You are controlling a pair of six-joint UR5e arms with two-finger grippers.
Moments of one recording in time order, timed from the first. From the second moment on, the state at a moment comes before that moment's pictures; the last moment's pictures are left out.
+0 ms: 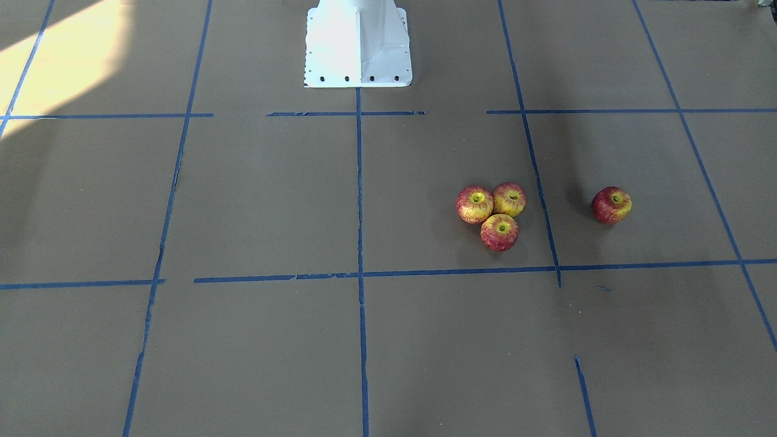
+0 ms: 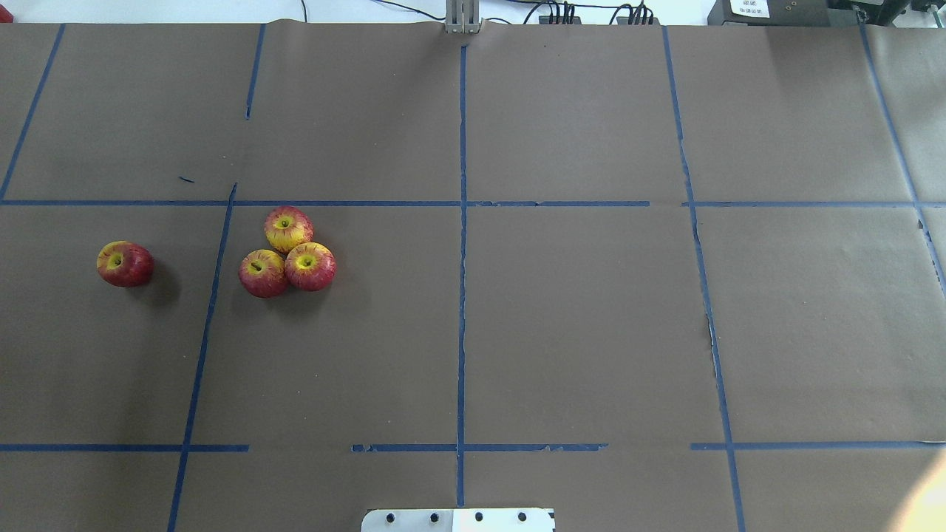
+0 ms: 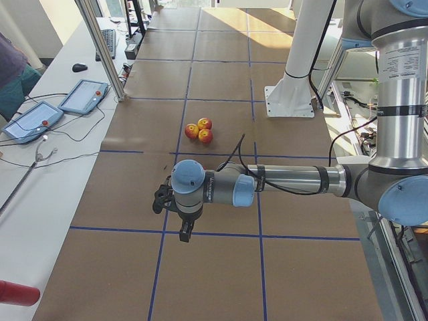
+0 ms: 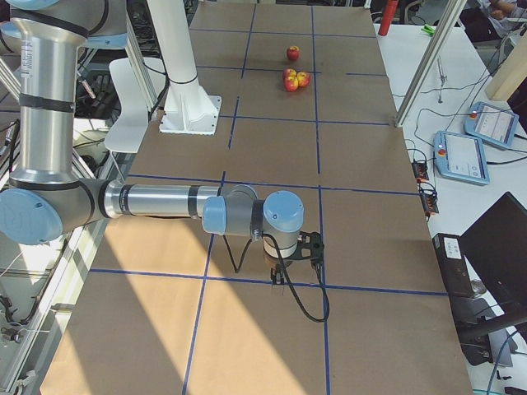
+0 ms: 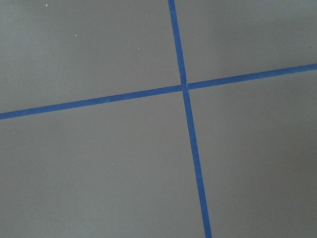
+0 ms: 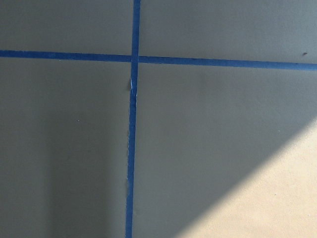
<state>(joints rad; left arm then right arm) -1.56 -1.48 -1.66 -1.69 -2.40 0.10 1.60 -1.70 1.73 -1.63 2.29 -0.06</state>
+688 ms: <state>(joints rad) -1.30 -1.49 -1.75 -2.07 -2.30 -0.42 1.60 -1.70 1.73 -1.63 2.29 -0.06</state>
